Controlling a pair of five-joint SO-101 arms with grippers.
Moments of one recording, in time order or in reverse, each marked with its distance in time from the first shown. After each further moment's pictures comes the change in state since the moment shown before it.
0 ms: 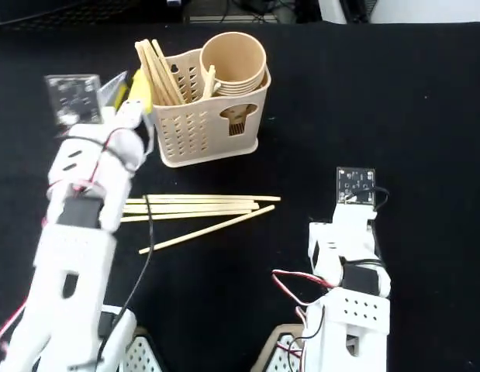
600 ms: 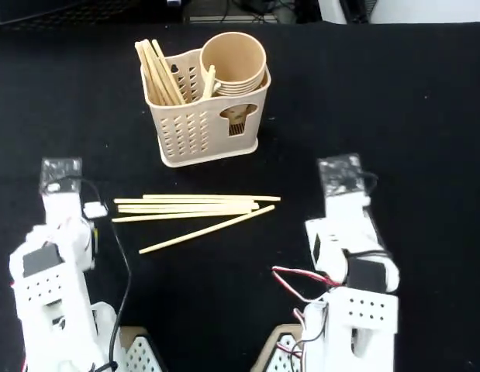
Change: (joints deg) left arm -28.7 -9.1 28.0 35.2 -29.7; right arm -4.8 0.0 -15.6 15.4 14.2
